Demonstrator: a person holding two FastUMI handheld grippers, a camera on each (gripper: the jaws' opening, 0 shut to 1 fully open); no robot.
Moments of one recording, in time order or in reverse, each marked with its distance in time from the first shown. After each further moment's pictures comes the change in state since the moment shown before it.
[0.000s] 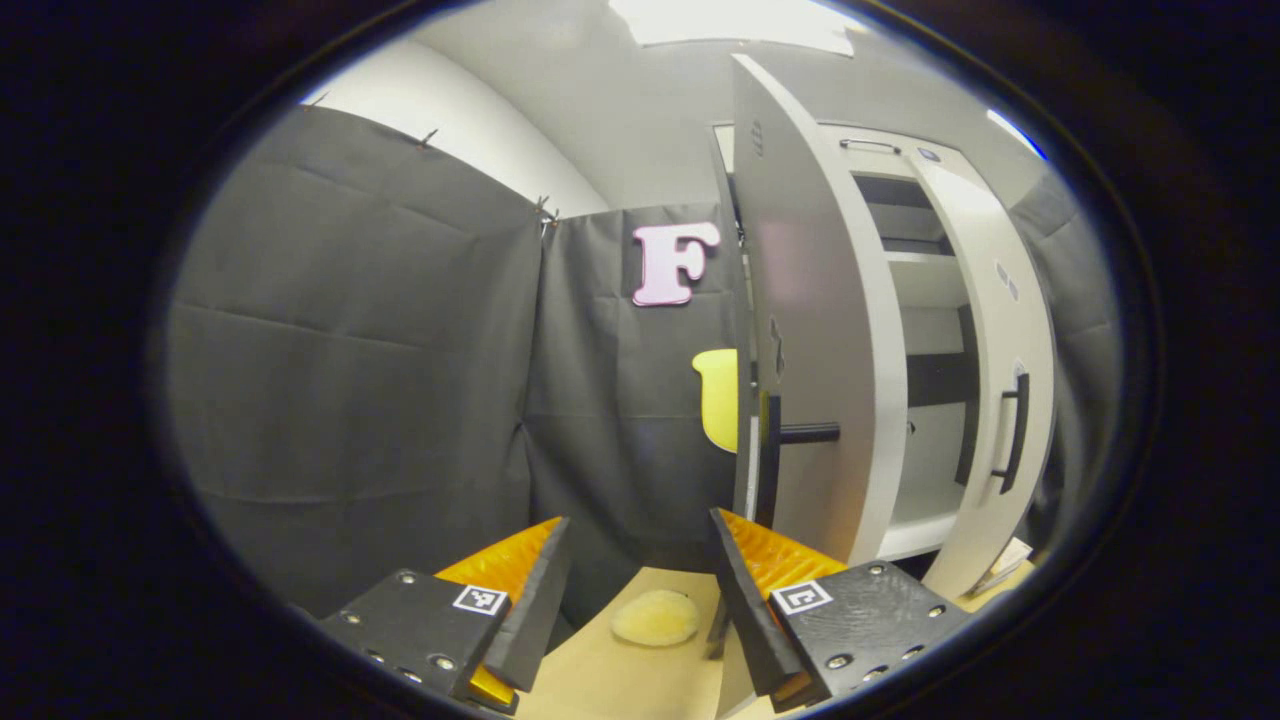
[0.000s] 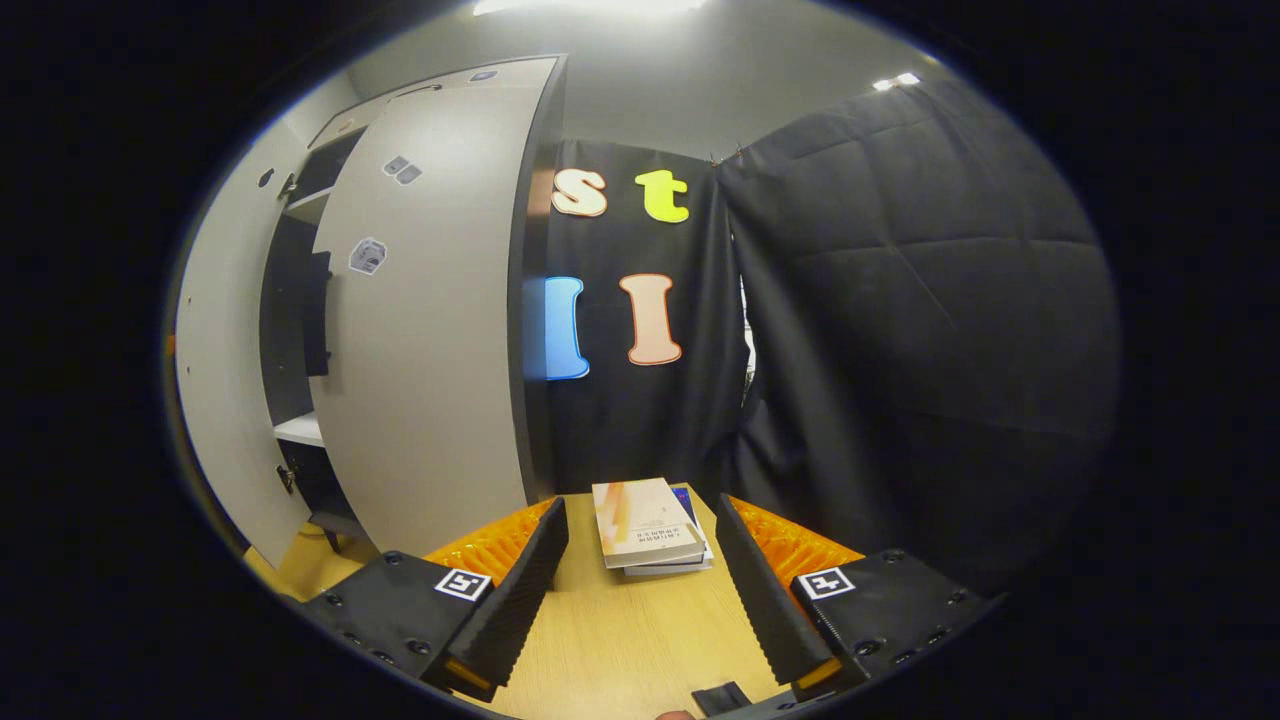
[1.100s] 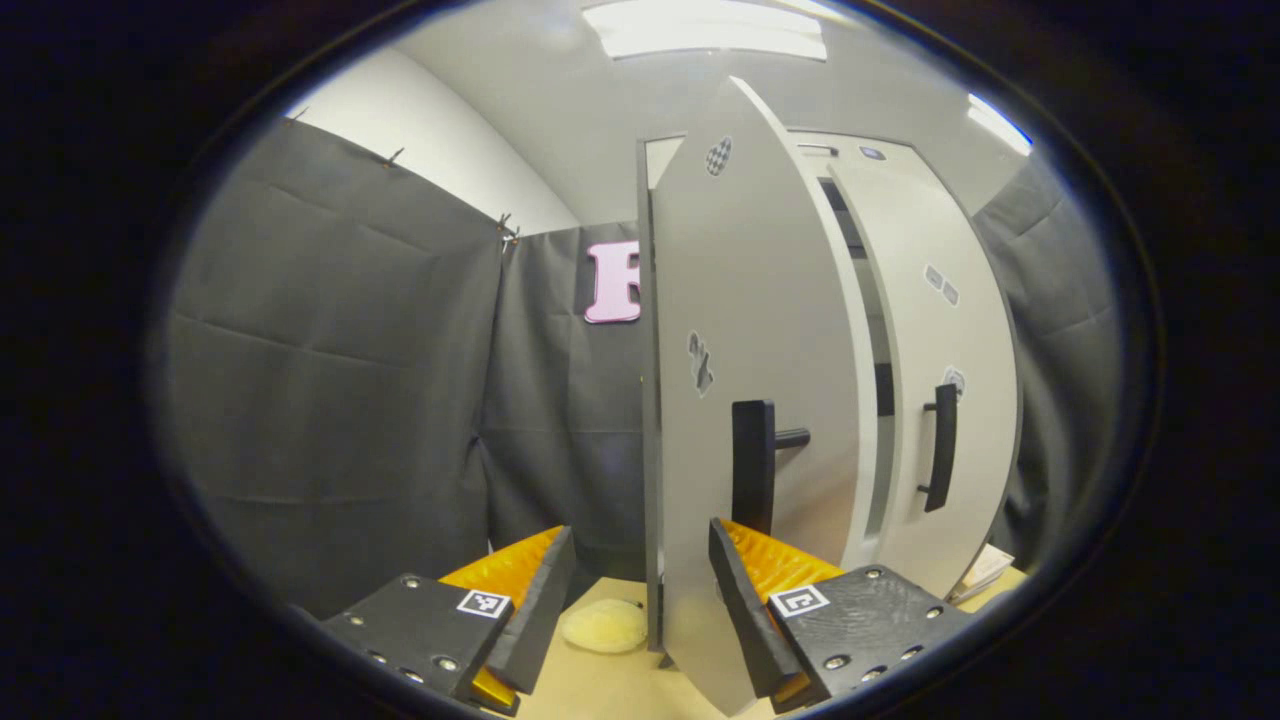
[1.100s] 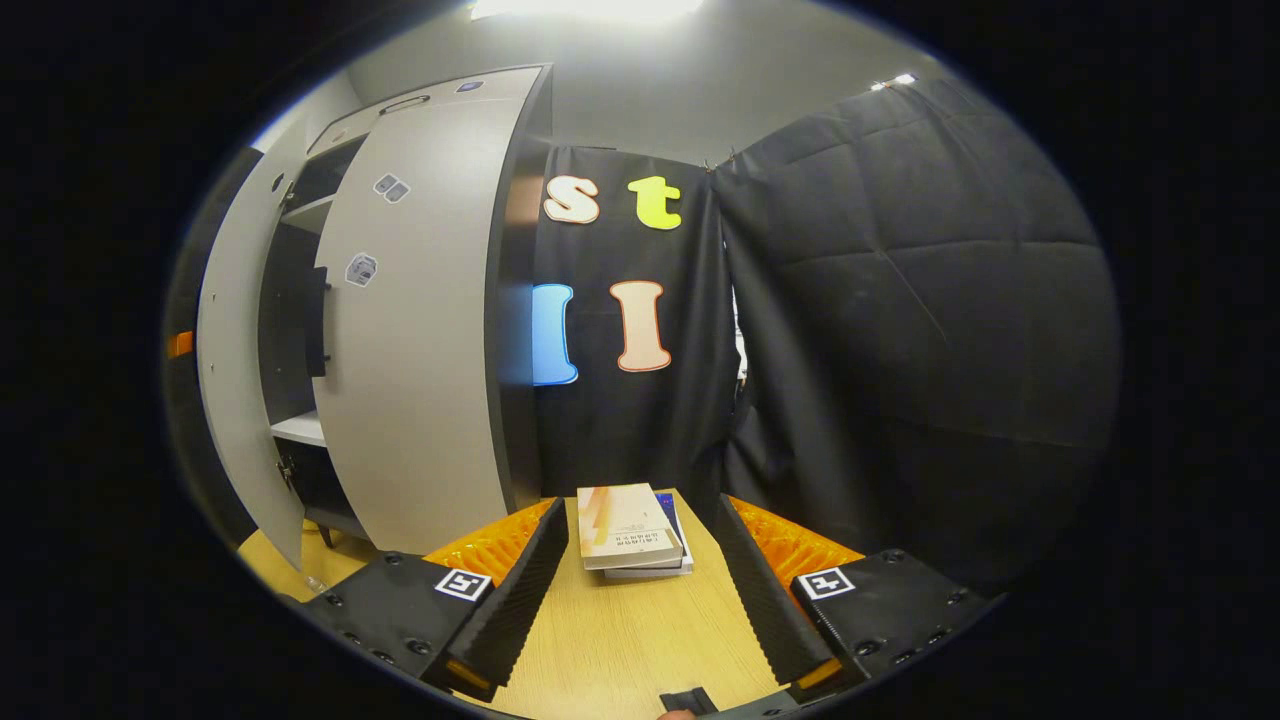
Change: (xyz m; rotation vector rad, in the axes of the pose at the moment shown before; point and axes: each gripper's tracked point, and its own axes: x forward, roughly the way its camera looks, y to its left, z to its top) left arm -0.010 -0.093 0.008 0.008 -0.043 -0.080; right arm -0.012 -0.035 0.005 -0.007 -0.012 -0.005
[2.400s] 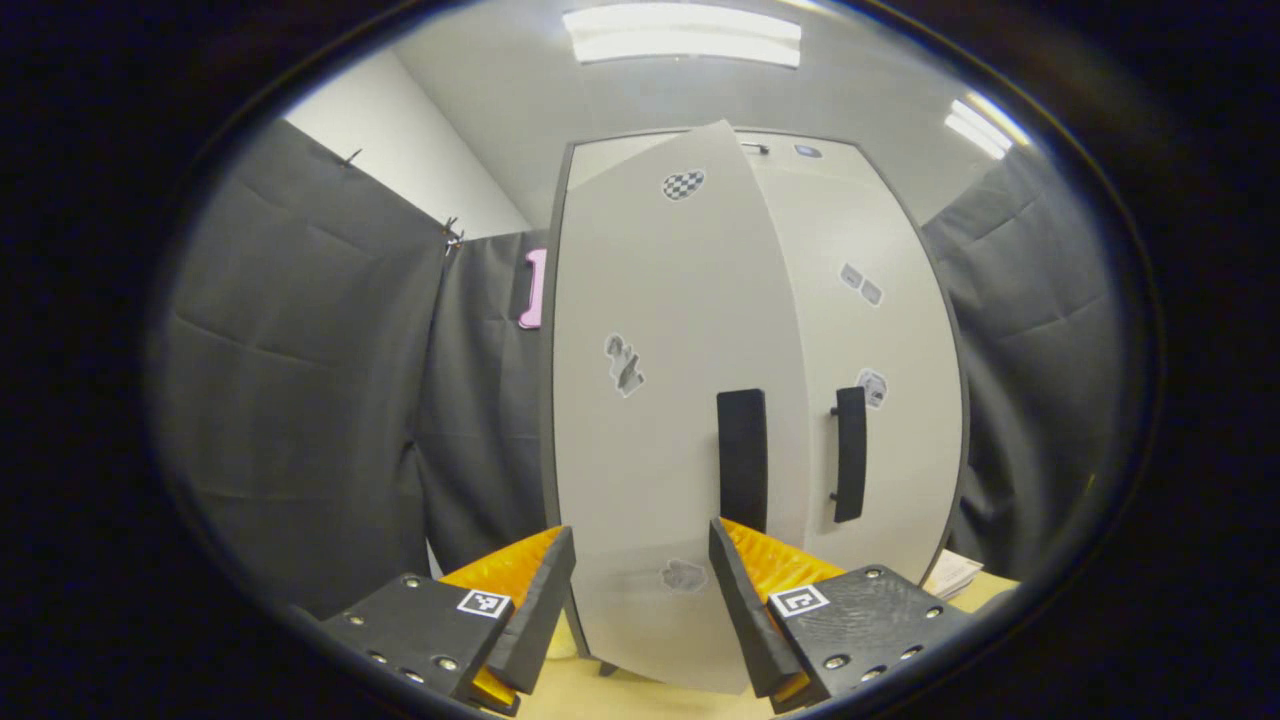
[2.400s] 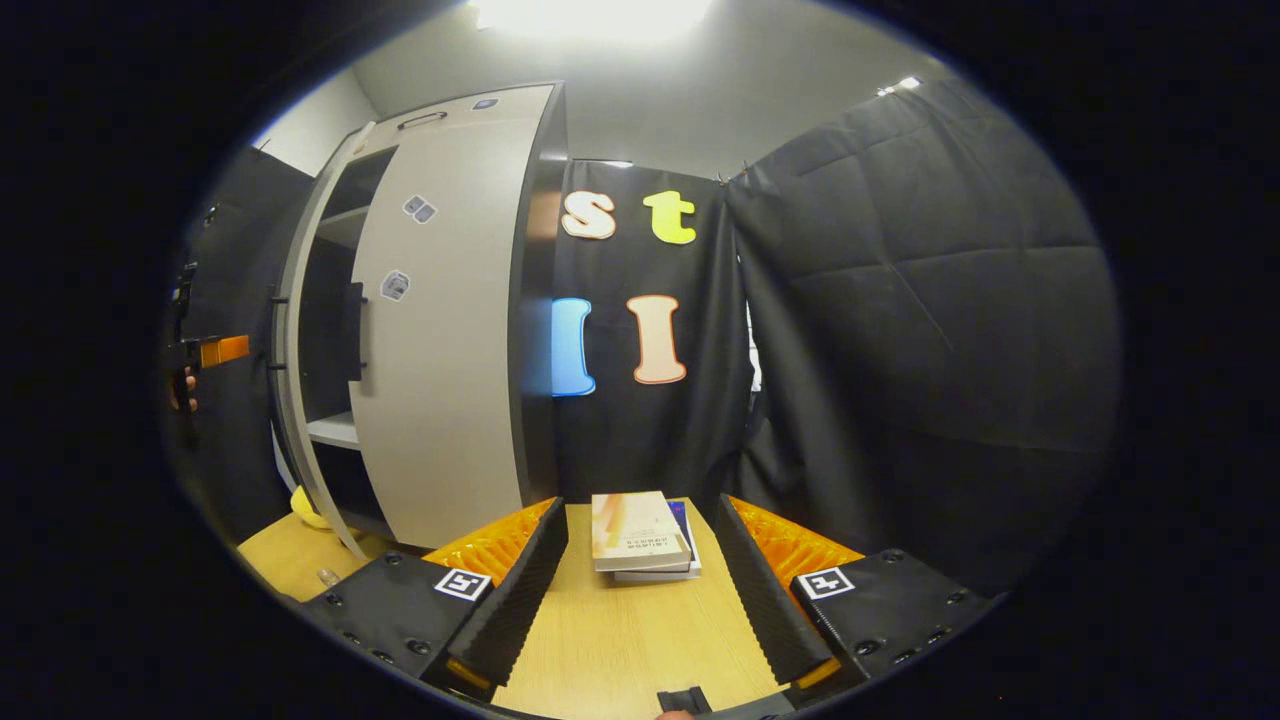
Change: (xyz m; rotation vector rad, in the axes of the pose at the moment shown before) left arm -0.006 -0.077 -0.002 0.012 -0.038 -0.128; right arm -0.023 0.010 0.016 -0.002 -0.056 0.097
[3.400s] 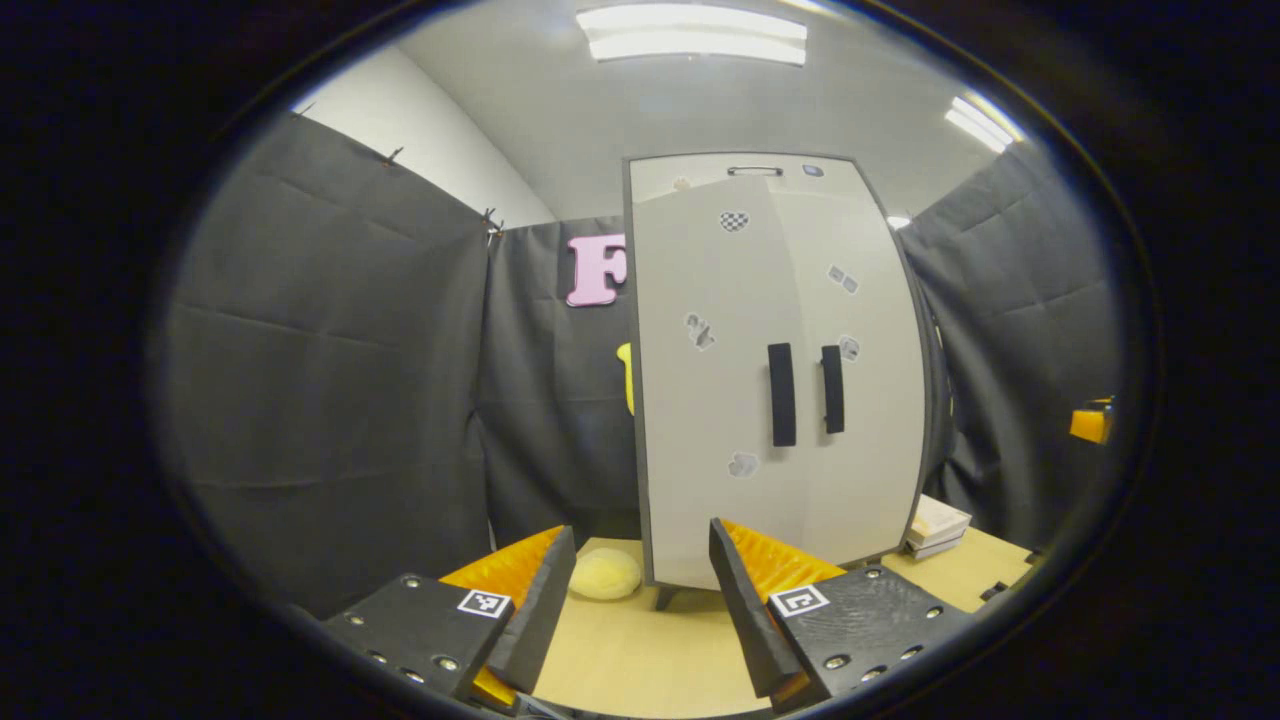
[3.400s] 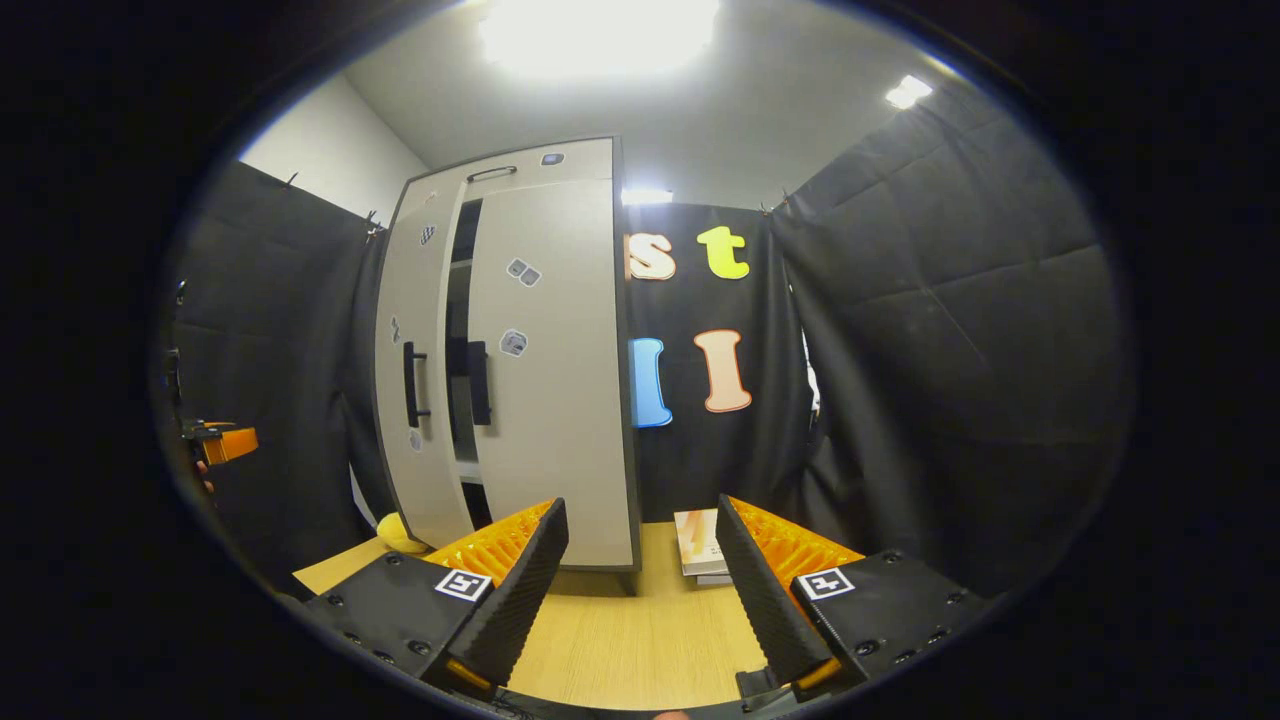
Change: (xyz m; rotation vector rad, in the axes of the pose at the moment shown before) left arm -0.196 0.097 -0.021 0.009 0.090 0.006; right arm -0.105 0.079 0.030 0.047 -0.073 0.131
